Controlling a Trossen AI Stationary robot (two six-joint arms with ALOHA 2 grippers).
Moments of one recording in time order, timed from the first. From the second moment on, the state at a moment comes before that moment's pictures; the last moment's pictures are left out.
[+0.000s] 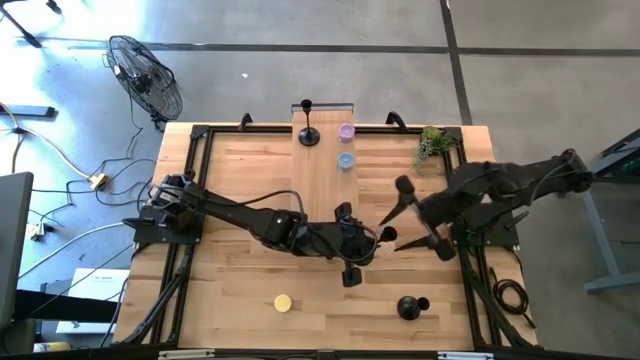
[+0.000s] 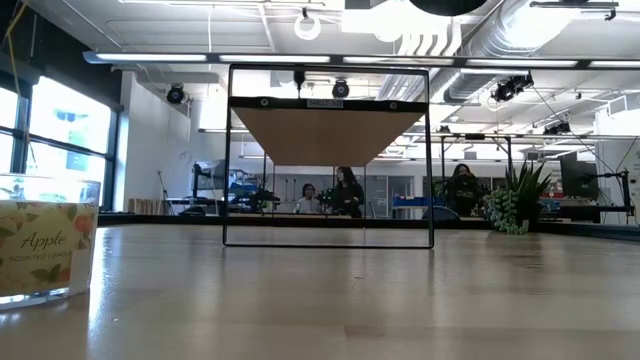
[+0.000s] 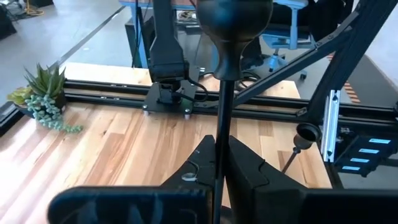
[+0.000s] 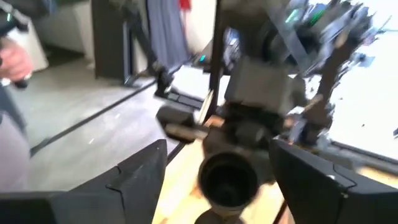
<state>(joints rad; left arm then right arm) -0.32 1.90 1.80 -0.24 -0.40 -0.19 0.28 0.99 1.13 -0.30 -0.20 -0.09</state>
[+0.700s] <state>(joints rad) -0.32 1.90 2.06 -0.49 -0.56 -0.16 0.28 0.58 1.13 -0.37 -0.17 0.06</state>
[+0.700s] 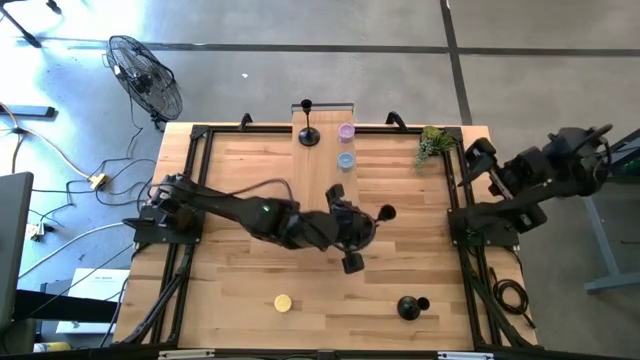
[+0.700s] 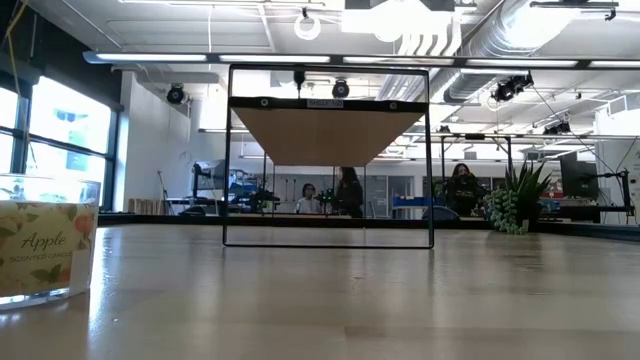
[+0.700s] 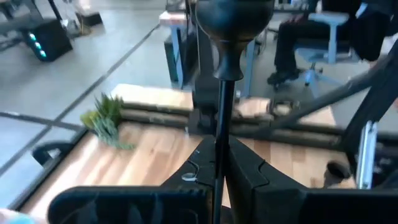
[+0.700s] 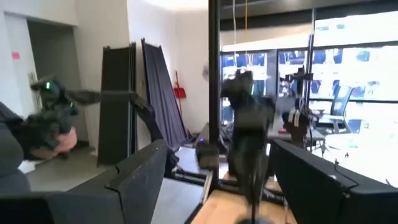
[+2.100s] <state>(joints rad) -0.14 1.66 2.33 -0.78 -0.87 0.02 0.28 0.57 1.12 -0.50 -0.33 0.12</state>
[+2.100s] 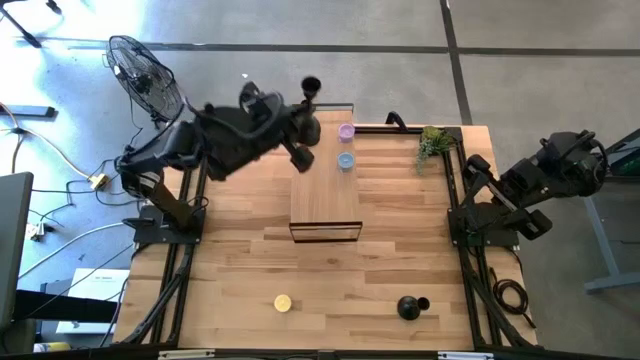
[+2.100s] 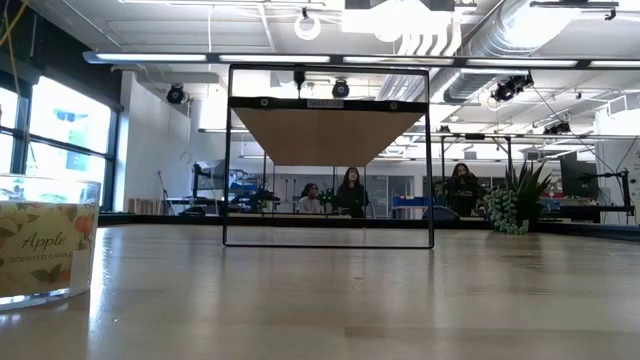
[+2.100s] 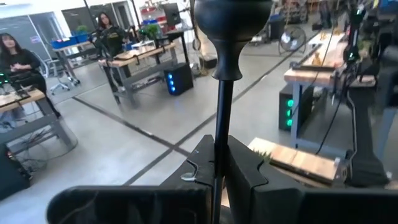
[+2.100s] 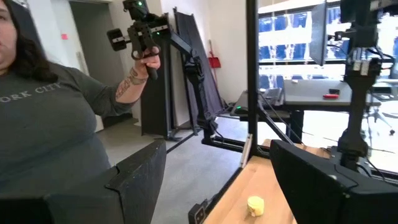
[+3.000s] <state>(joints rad) 0.37 1.58 2.33 -0.84 -0.13 0.01 0.28 0.67 1.12 -0.51 -0.21 0.11</state>
